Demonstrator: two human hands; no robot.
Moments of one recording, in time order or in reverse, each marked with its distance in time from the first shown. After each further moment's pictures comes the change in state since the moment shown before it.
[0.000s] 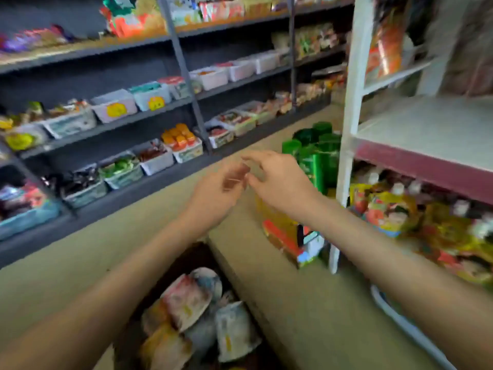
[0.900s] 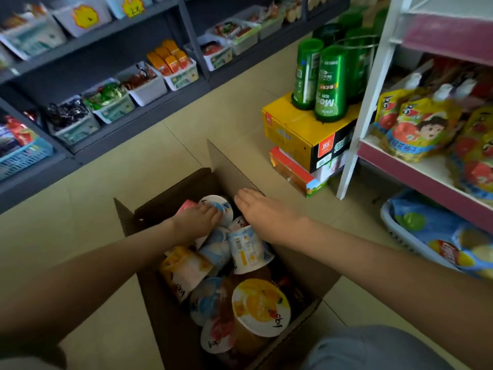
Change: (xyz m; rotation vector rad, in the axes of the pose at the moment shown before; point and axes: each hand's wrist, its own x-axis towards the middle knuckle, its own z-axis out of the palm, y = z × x) left_hand -0.108 -0.200 0.025 1.527 -1.032 0.309; right_hand -0.104 0.015 0.171 -0.338 -0.630 -0.215
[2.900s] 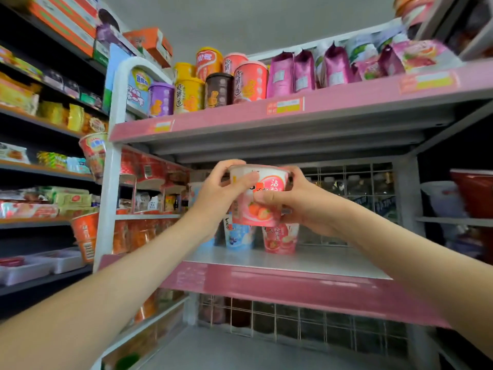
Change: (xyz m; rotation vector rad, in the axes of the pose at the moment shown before) left_hand -0.088 -0.072 -0.703 -1.750 1.671 0.959; right_hand -0.374 0.200 -0.489 0.751 1.123 0.429
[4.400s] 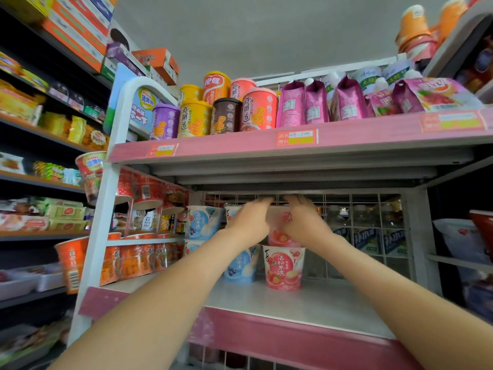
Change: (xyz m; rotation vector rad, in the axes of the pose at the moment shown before) left_hand 0.070 -0.039 0.035 1.016 -0.240 0.089; right_hand 0.081 0.030 -0.028 -1.090 0.322 -0.133
